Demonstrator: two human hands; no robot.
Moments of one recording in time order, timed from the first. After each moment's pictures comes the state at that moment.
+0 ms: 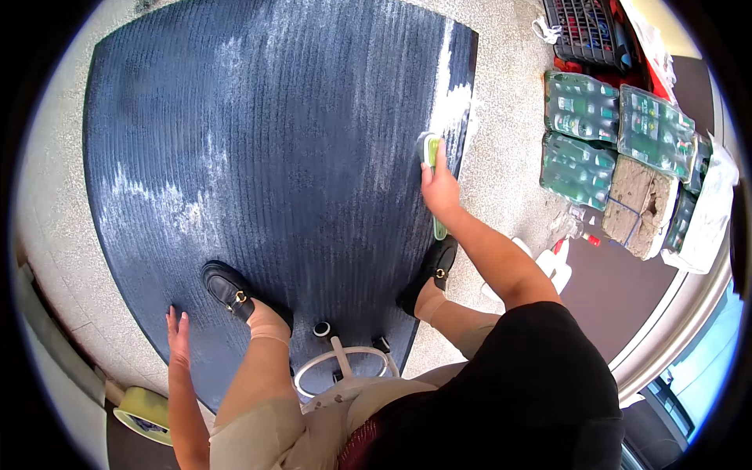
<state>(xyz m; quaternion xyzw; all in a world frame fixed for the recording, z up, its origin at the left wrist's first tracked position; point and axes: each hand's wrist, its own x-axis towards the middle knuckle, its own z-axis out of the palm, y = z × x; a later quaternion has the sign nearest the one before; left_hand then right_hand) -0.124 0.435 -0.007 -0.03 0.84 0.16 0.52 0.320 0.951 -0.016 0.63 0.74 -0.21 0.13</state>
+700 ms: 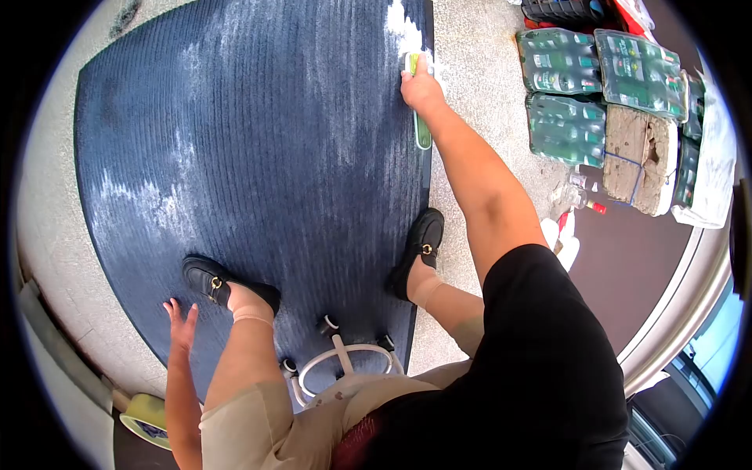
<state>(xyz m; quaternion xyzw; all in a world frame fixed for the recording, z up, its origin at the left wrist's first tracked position) -0.076 0.466 -0.015 0.11 0.86 0.05 0.49 0.292 1.074 -0.027 0.70 0.69 -0.19 0.10</state>
